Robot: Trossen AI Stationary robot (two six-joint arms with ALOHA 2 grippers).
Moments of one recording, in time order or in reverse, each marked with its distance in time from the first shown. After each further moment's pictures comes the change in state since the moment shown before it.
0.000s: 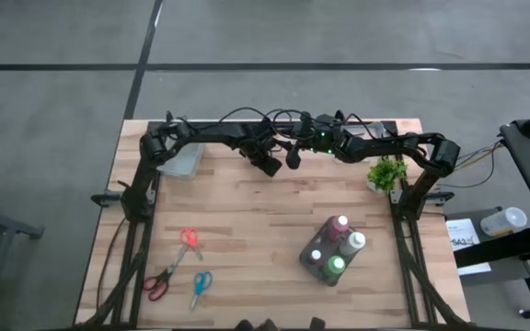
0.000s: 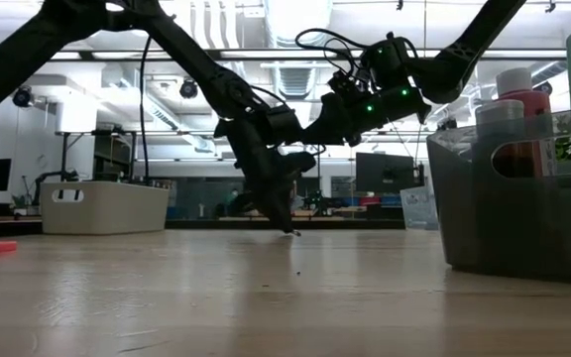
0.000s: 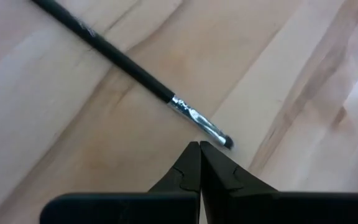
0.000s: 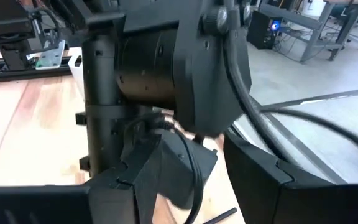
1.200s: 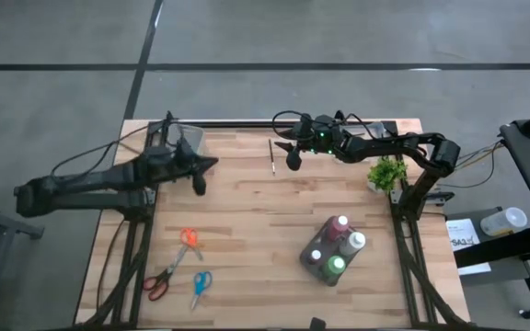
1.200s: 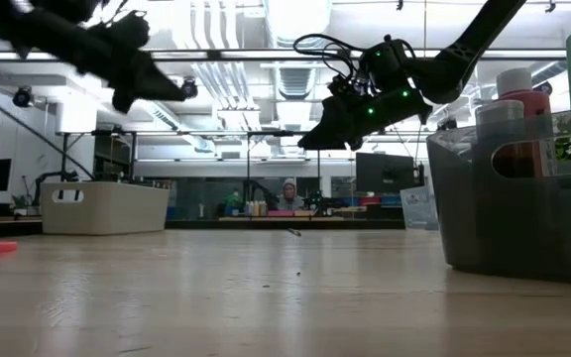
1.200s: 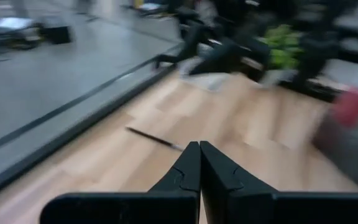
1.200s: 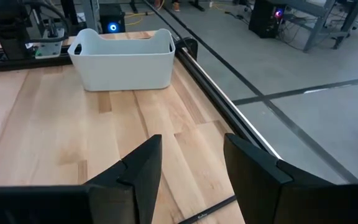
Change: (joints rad) left arm -0.206 -1.416 -1.016 0.479 -0.458 0.182; right arm 0.000 0.000 0.000 -0.046 0.000 0.005
